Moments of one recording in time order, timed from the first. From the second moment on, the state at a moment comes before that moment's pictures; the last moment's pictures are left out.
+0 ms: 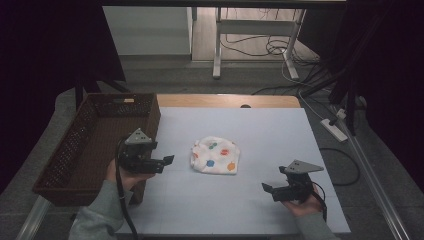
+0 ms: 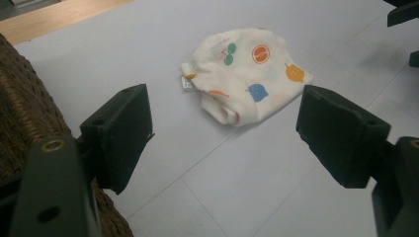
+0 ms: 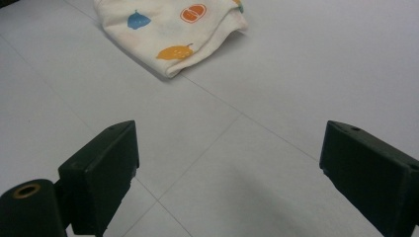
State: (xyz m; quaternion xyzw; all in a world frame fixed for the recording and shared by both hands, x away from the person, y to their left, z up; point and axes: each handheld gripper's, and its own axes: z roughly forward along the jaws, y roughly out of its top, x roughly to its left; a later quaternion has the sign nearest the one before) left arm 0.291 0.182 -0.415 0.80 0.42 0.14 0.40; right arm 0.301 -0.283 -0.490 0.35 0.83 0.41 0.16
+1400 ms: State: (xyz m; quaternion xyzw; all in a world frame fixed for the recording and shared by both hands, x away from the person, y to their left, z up) left arm 0.334 0.136 -0.429 0.82 0.41 0.11 0.39; right arm 0.301 -0.283 -0.491 0.35 0.83 0.40 0.15
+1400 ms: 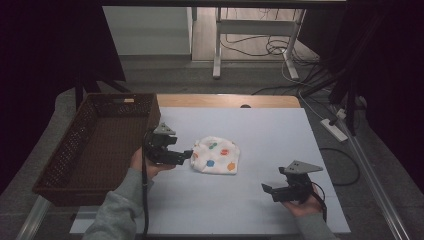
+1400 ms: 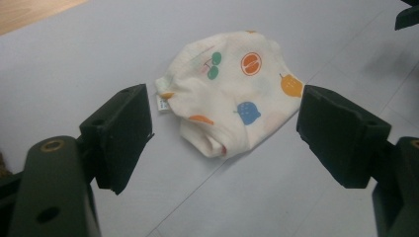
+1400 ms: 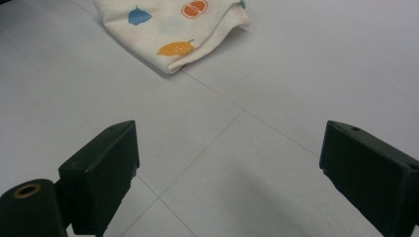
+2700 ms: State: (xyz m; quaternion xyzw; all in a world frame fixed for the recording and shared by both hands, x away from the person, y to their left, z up) left arm 0.375 0.096 -0.451 0.83 0.41 0.09 0.37; right arm 0.302 -0.284 -0.492 0.35 0.83 0.41 0.15
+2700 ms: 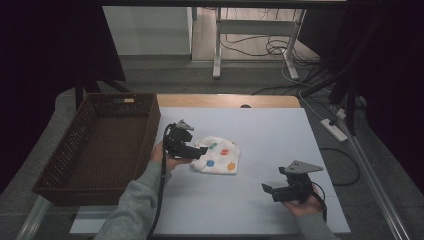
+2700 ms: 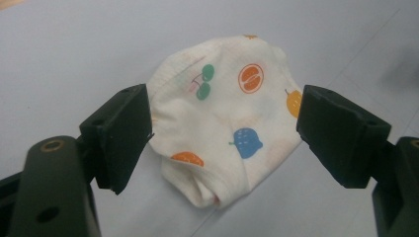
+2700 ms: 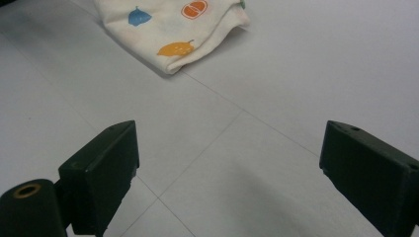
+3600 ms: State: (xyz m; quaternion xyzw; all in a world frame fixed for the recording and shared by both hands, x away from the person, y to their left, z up) left arm 0.411 0.083 -0.470 0.84 0.41 0.08 0.34; right arm 0.302 -0.285 -0.492 0.35 0.83 0.41 0.15
